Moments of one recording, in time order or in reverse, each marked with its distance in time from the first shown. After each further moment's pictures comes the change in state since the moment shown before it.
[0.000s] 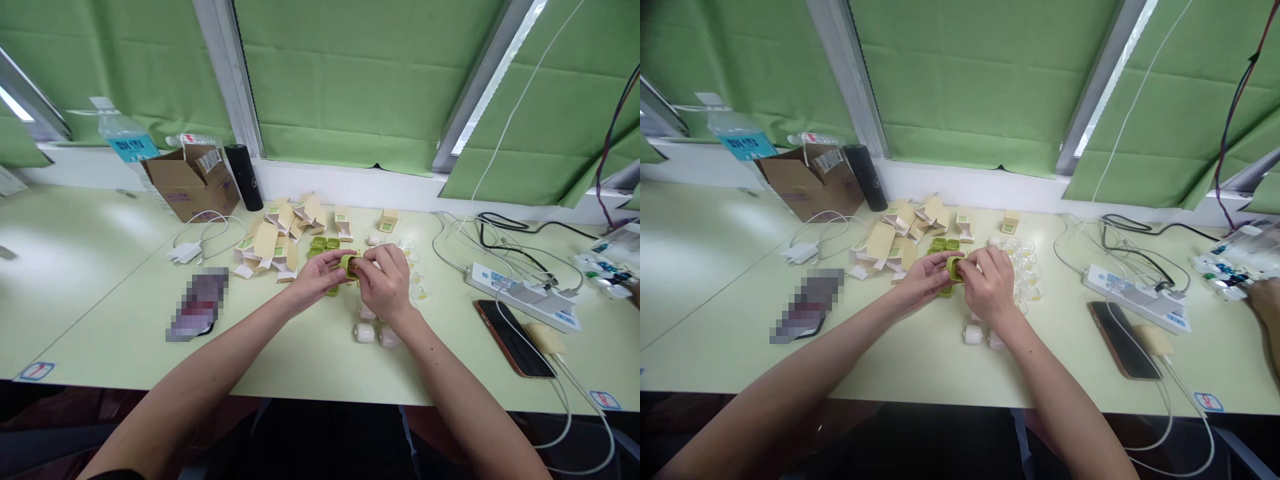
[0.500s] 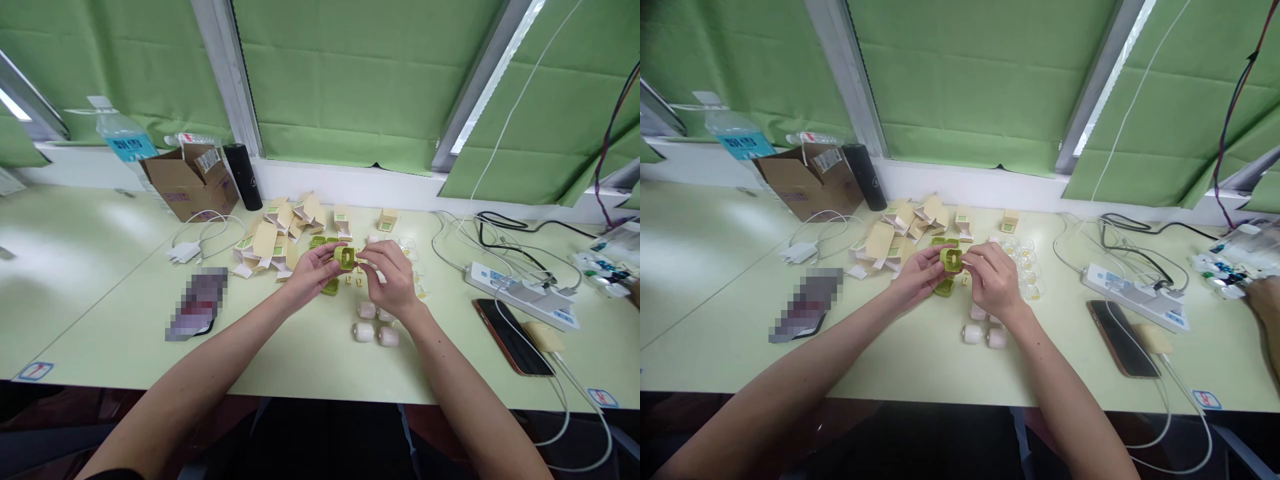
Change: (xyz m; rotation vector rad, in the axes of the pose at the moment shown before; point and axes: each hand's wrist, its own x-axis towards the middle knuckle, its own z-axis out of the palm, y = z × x) left_hand 0.002 0.003 -0.004 0.003 0.099 0.044; right_hand 0.000 0.016 -0.006 0.290 -0.015 0.004
